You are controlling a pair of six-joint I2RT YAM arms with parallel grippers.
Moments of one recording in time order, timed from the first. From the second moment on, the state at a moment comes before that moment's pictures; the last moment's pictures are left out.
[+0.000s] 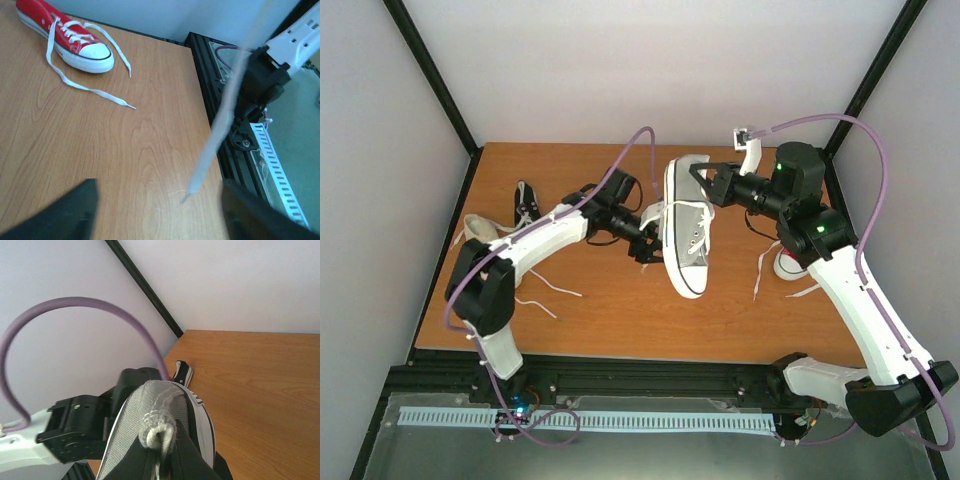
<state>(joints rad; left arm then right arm) -0.62 1.72 1.37 -0.52 0.99 0.46 0.42 1.16 1.35 -0.40 -0.49 0.48</state>
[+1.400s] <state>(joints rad) -0.49 1.45 1.09 -0.64 0.09 0.55 0.70 1.54 1.09 -0.43 0.33 0.51</state>
